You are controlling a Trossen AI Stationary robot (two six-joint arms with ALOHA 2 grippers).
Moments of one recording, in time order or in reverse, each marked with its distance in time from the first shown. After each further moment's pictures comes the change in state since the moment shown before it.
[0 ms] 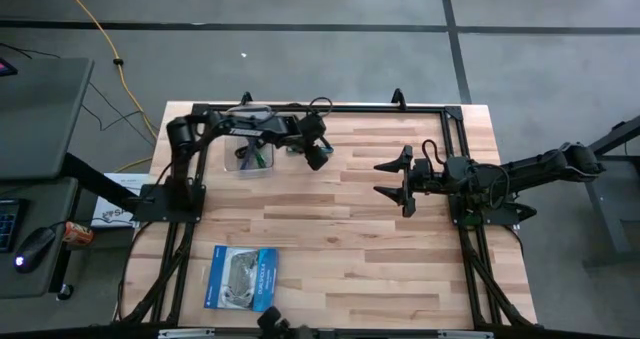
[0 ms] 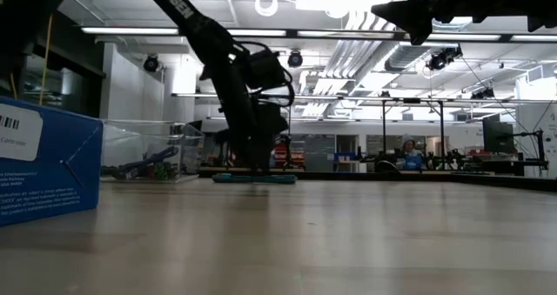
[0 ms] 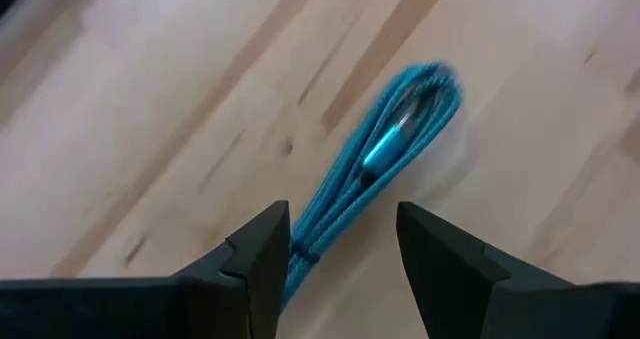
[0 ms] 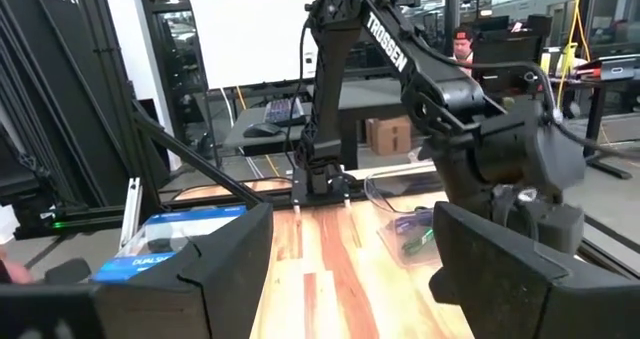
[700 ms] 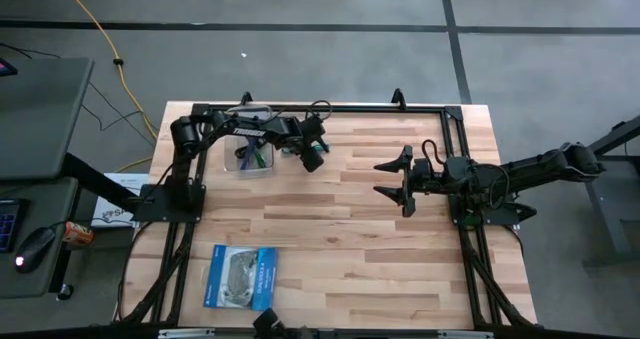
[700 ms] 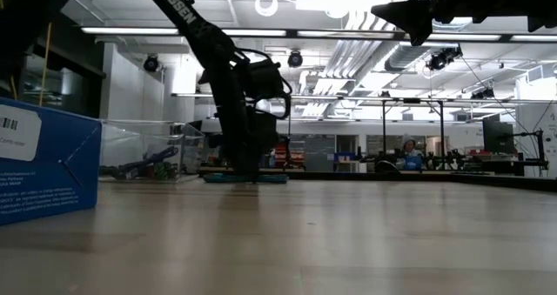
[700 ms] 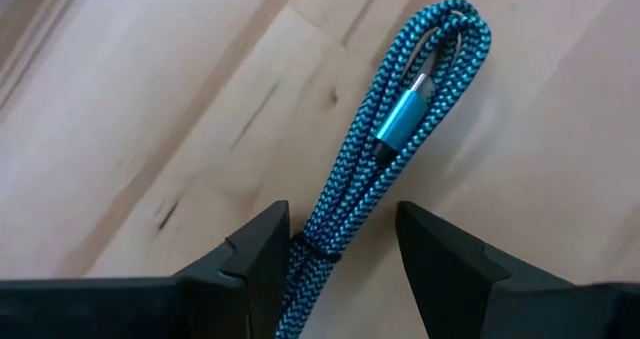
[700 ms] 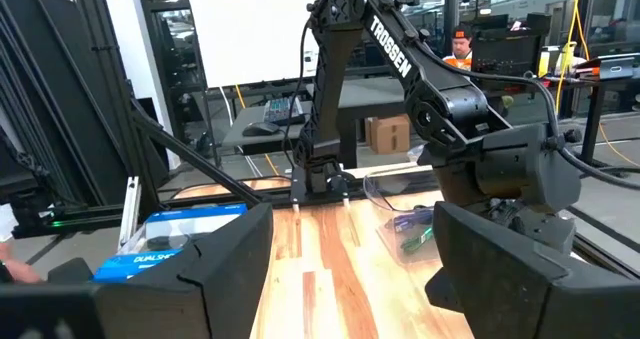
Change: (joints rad) left arm 0.000 0.036 0.000 -0.071 -0.045 0.042; right arm 0.000 0.000 0.000 -0.003 0.001 0.000
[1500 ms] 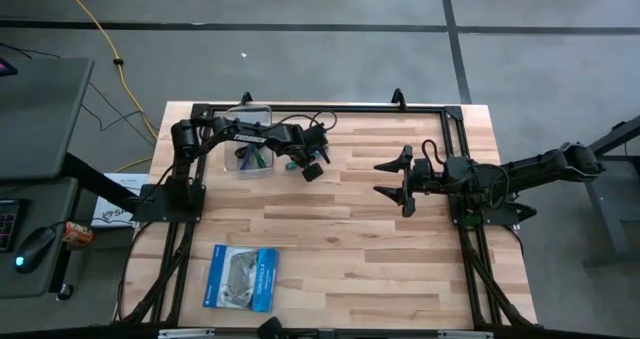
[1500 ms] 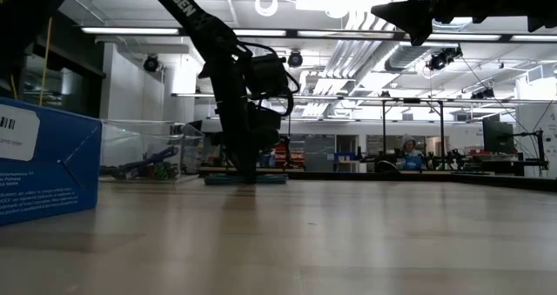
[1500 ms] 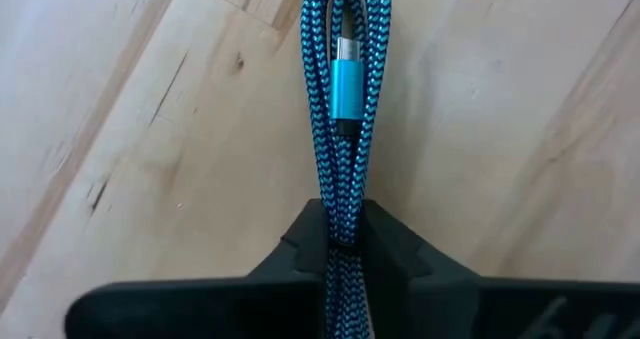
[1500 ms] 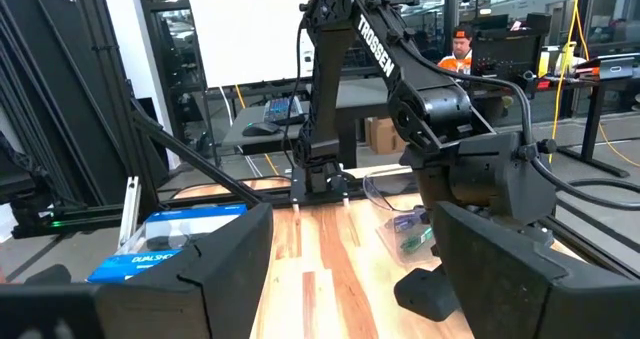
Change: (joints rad) left arm -0.065 -0.003 0.001 -0.055 -0.001 0.033; right arm 0.000 0.000 0.000 0.000 0.001 0.000
